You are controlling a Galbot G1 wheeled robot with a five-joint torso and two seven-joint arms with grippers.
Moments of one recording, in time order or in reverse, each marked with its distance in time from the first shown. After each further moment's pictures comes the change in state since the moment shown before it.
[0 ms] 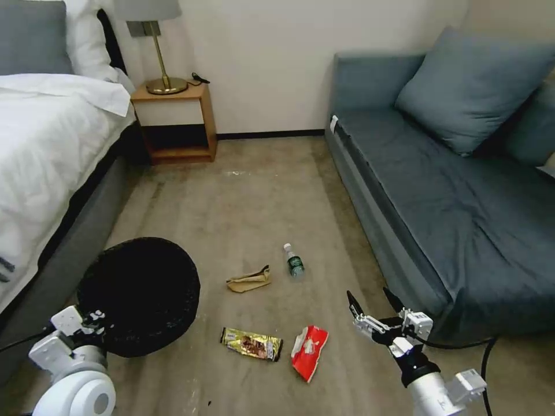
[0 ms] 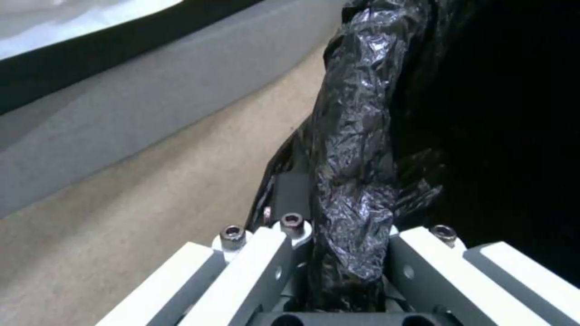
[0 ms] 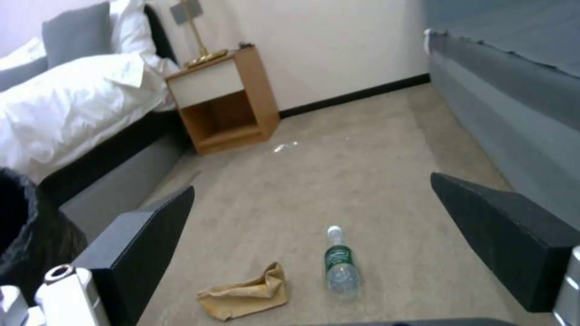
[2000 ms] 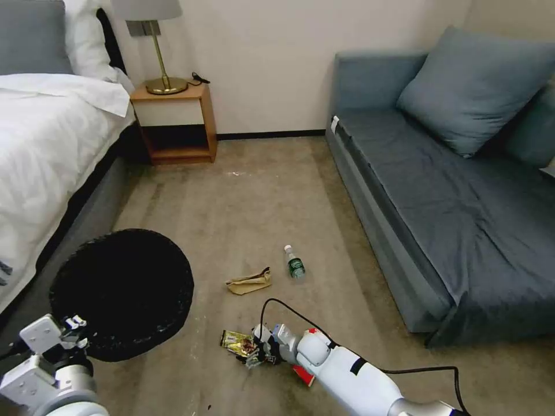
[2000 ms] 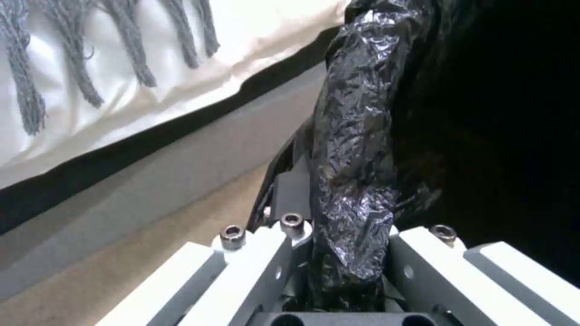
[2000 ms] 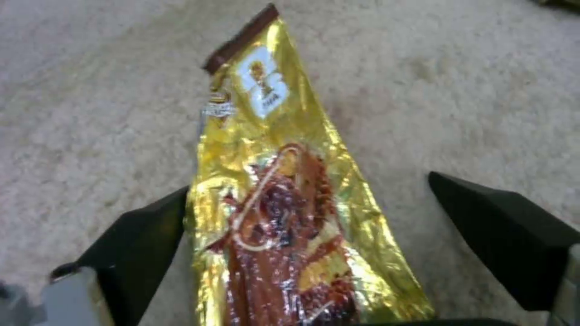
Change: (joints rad) left arm 0.151 -0.102 0.003 -0.183 0.205 -0.097 -0.020; right arm 1.025 0.074 -0.980 -1.368 -0.272 0.009 -0.152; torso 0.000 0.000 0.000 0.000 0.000
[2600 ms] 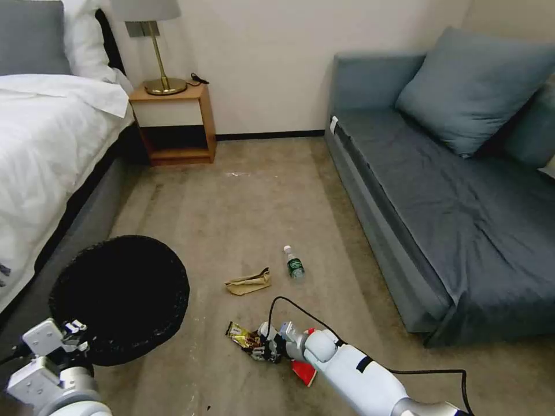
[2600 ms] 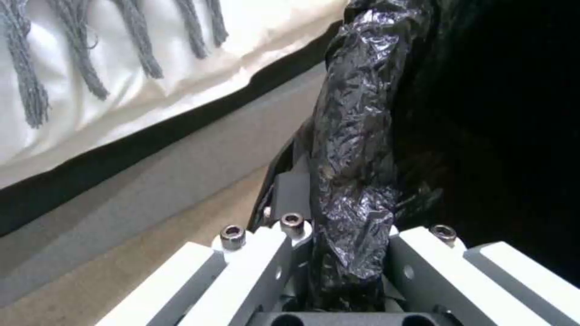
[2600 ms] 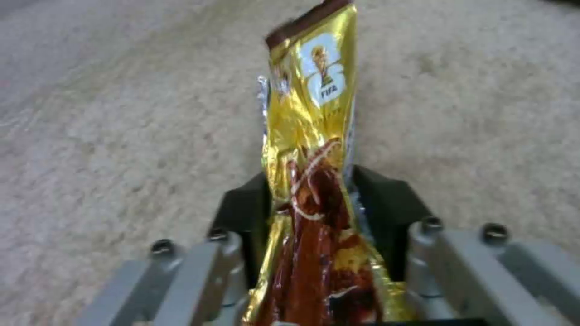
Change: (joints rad) left arm -0.015 0.008 0.000 0.058 0.021 -0.020 0.000; right arm -0.013 -0.023 0.021 0.033 0.010 0.001 -0.067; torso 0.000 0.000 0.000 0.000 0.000
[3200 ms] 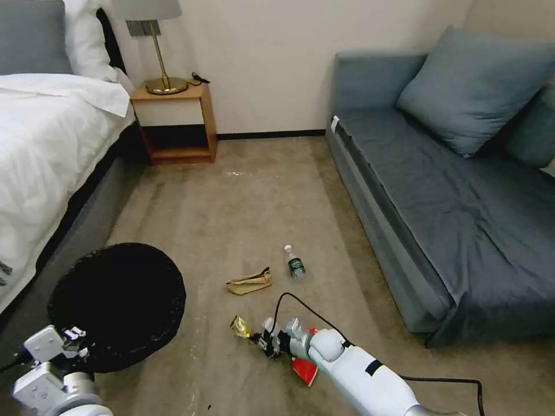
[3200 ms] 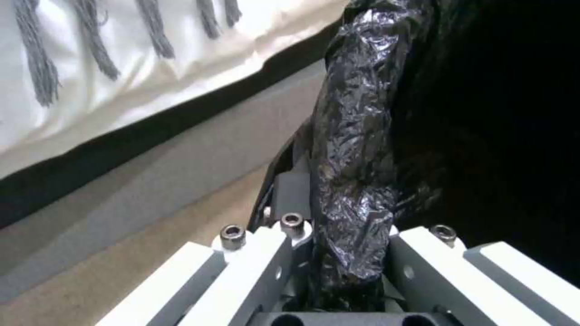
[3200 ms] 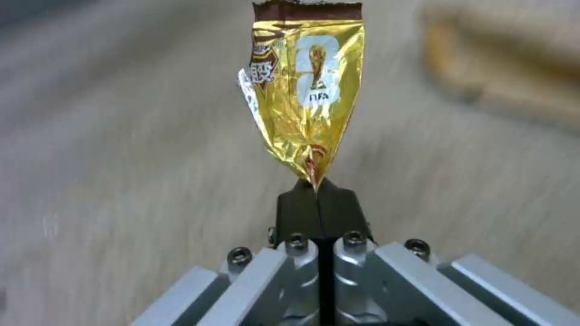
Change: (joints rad) left arm -0.005 -0.015 0.012 0.053 0.031 -0.028 0.000; right arm -0.030 -0.045 0.089 0.156 0.122 -0.012 0.012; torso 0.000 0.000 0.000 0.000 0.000
